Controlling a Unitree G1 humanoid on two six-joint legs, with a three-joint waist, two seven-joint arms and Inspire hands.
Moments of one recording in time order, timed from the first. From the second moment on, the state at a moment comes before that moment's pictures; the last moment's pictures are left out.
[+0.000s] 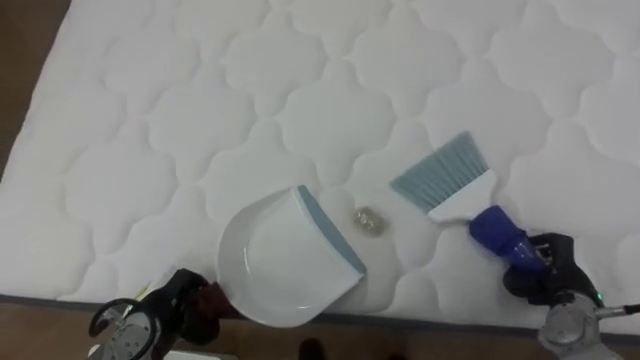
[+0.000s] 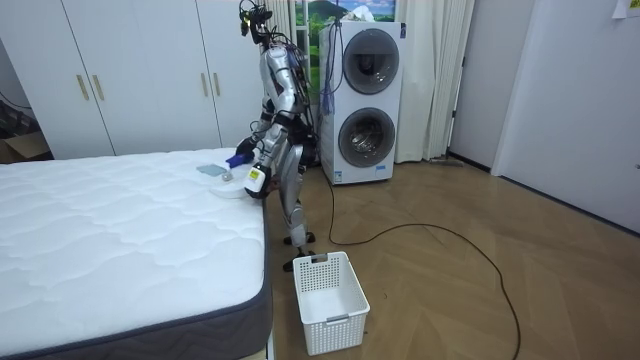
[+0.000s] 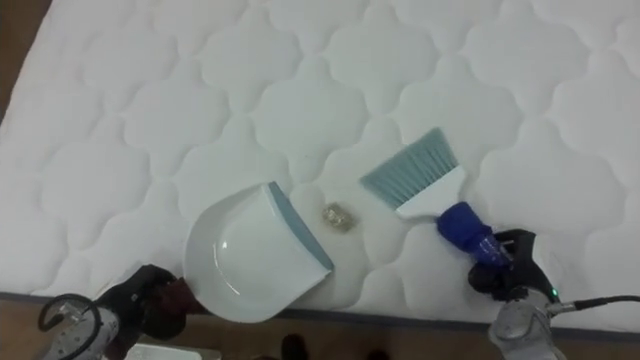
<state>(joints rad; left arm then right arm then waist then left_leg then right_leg) -0.12 0.42 -0.32 0.88 0.27 -0.07 0.01 -0.25 -0.43 0.30 1.16 0.07 -0.13 -0.49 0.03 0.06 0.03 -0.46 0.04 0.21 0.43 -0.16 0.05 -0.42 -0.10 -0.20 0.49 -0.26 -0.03</state>
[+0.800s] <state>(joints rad) -0.16 0.50 -0.32 0.86 0.28 -0.06 0.00 -0.35 -0.56 0.20 1.24 -0.06 -0.05 -0.40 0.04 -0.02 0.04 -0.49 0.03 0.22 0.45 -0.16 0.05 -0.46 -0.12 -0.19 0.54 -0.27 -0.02</state>
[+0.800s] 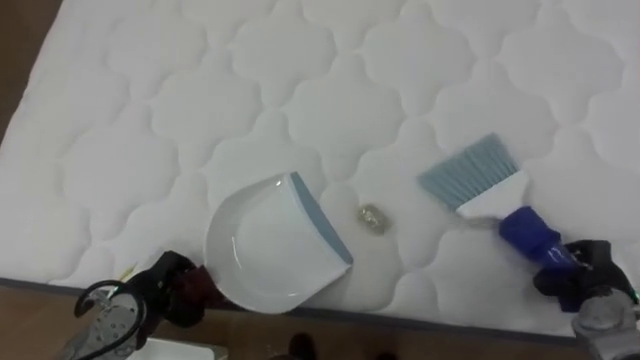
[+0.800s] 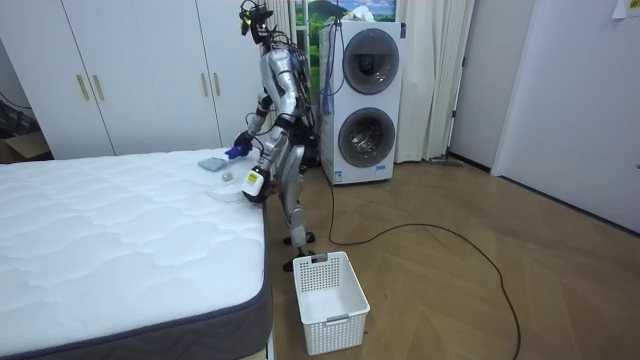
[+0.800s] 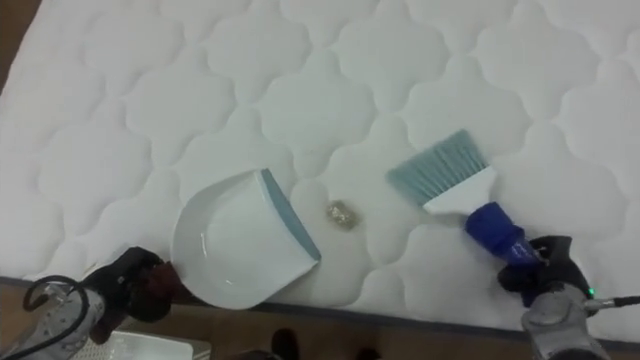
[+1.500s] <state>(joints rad) -0.24 0.58 -0.32 0.86 0.36 -0.09 -0.02 -0.55 -0.79 0.42 1.07 -1.06 0.00 -0.37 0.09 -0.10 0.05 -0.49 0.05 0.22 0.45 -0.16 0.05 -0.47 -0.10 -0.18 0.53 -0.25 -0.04</state>
